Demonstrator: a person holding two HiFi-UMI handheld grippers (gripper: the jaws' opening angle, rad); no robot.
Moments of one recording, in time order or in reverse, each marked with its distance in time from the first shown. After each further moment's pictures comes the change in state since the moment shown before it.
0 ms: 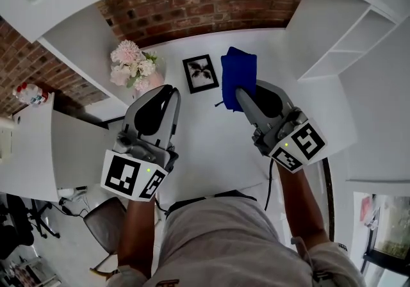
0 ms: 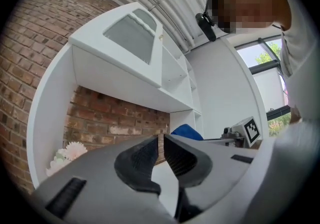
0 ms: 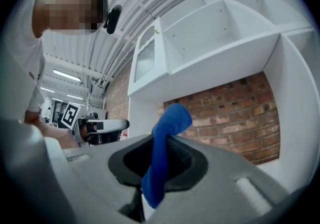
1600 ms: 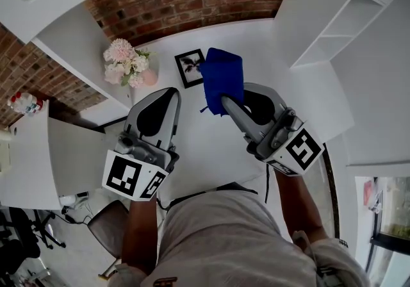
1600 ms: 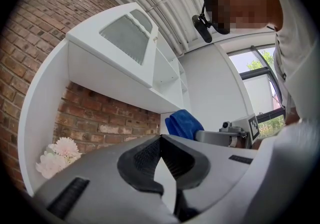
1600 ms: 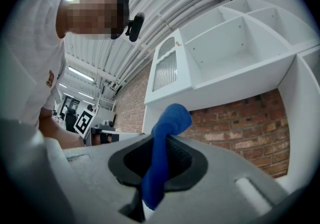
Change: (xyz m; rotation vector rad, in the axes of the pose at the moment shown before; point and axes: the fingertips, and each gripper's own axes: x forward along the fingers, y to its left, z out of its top) left arm -0.012 -0.022 -0.005 -0.010 -0.014 -0.110; right arm -0.011 0.060 0.025 -0.128 -0.108 0.093
